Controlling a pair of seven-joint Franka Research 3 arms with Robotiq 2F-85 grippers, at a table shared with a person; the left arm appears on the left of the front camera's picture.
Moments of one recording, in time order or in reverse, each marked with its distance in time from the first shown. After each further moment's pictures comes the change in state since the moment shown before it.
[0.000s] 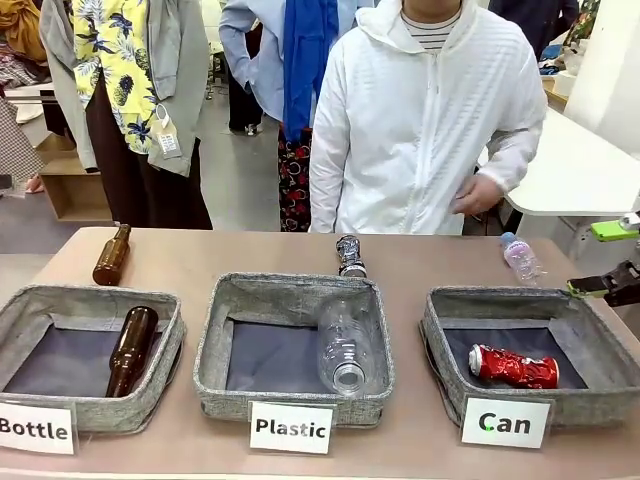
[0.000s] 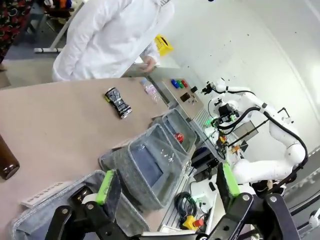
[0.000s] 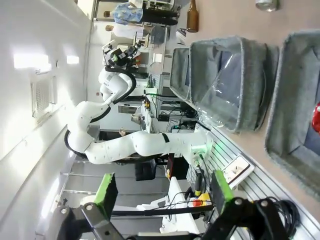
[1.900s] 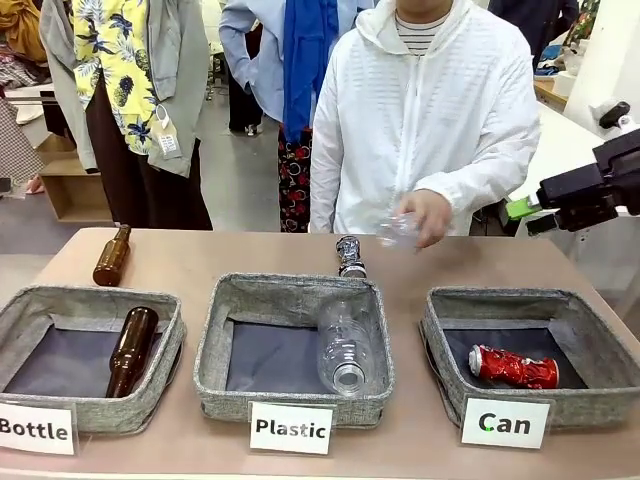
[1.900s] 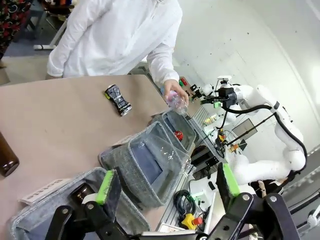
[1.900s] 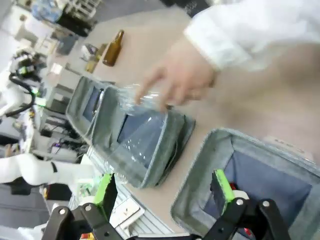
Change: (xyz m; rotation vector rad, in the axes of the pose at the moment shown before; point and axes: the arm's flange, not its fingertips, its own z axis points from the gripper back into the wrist) left arm -0.002 0.003 0.001 -0.004 0.005 0.011; right arm 0.074 0.056 -0.038 -0.555 -0.106 0.416
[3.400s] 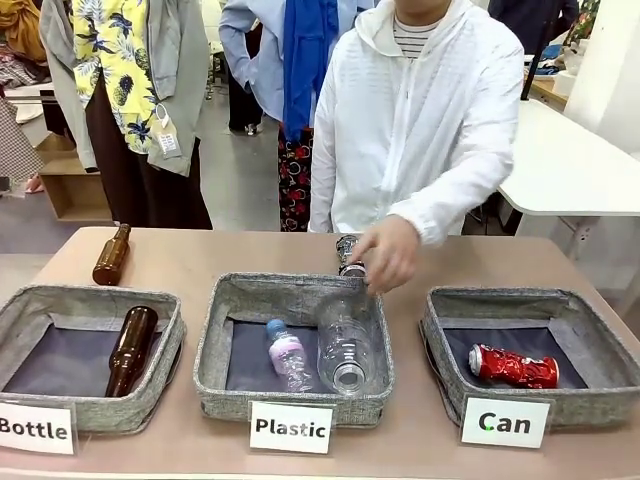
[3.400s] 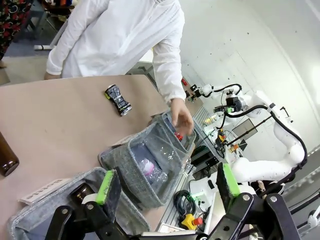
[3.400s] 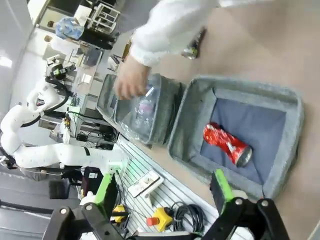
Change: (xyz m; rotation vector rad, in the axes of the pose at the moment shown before) left arm 0.000 0.000 0.001 0.000 -0.001 0.000; right arm -0.079 -0.074 0.133 0.138 -0.042 -0.143
